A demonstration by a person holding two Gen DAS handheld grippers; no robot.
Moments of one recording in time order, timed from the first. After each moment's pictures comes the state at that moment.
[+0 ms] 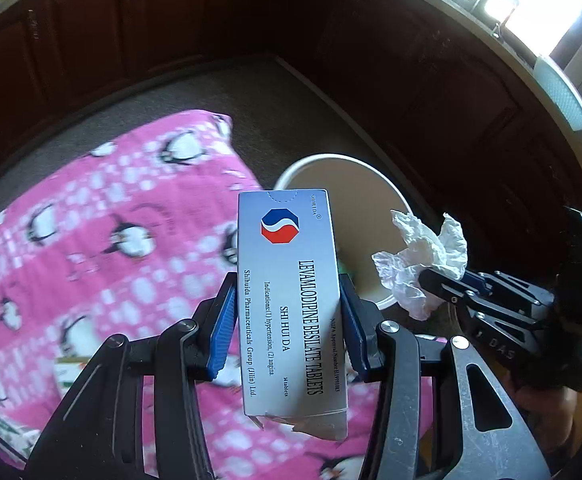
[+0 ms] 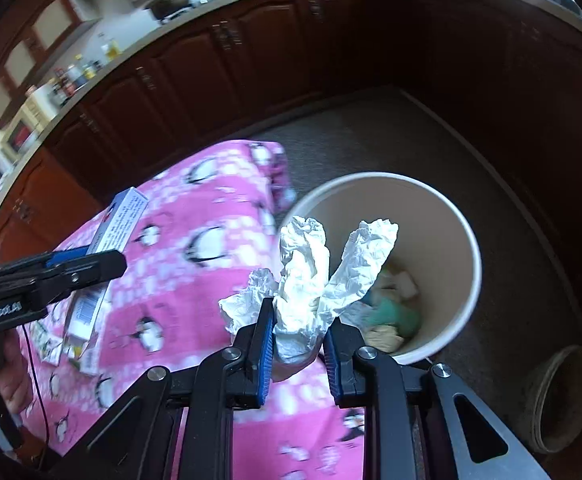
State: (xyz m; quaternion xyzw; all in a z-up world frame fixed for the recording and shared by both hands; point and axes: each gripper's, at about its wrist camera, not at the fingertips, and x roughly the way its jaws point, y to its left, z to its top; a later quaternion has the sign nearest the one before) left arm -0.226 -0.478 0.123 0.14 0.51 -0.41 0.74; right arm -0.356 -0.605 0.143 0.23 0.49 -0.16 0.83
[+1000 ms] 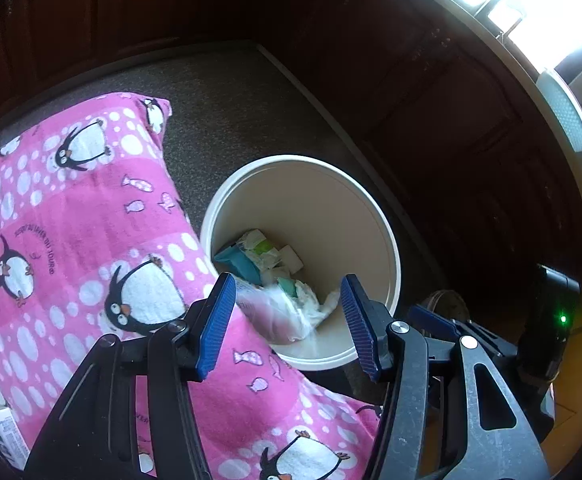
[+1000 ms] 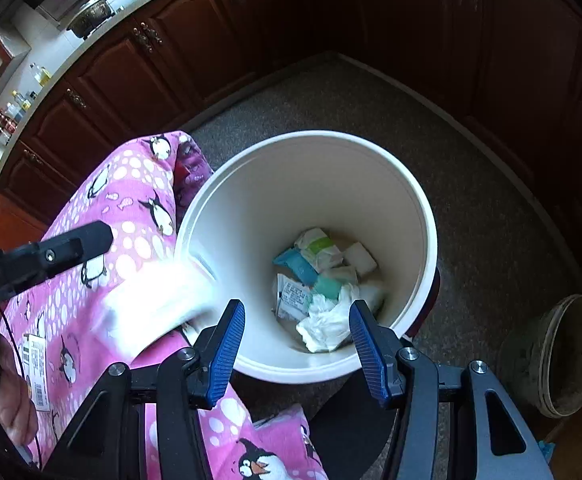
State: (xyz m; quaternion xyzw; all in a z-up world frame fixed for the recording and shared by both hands) left arm -0.216 -0.557 0.073 0.09 0.54 -0.43 0.72; right arm -0.364 -0.662 0.083 0.28 0.51 -0.22 0.78
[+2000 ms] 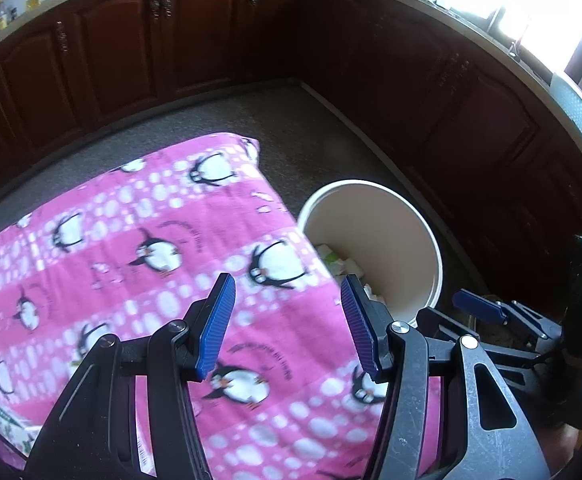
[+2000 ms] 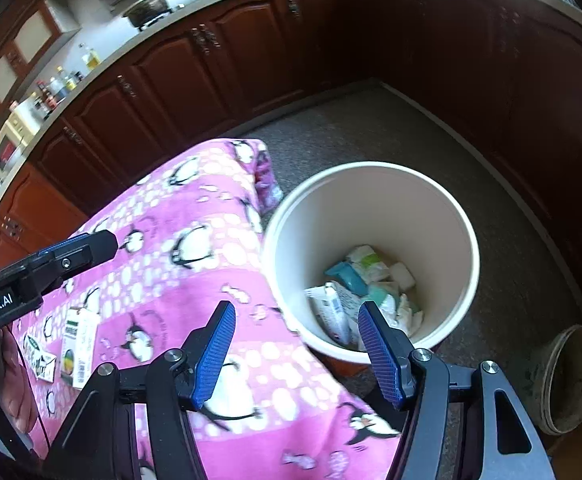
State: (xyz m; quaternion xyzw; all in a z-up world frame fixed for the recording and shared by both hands) left arm -0.225 -0.447 0.135 0.12 0.47 -0.38 0.79; right arm -0.344 -0.581 0.142 0.23 0.48 -0.17 0.83
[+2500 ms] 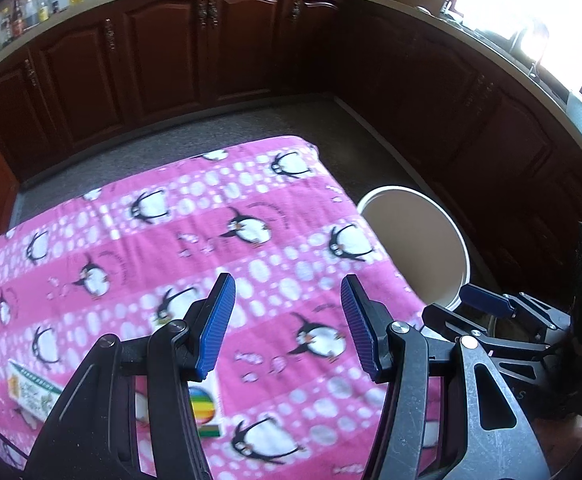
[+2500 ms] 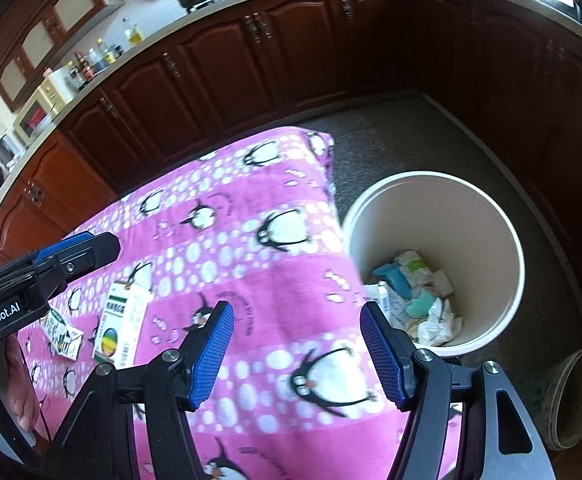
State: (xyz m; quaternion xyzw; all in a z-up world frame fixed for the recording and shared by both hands) left arm -0.217 -0.363 0.152 0.10 0.46 -0.33 0.82; right arm -0.315 -0.508 0.152 0.20 0.49 -0.12 0.84
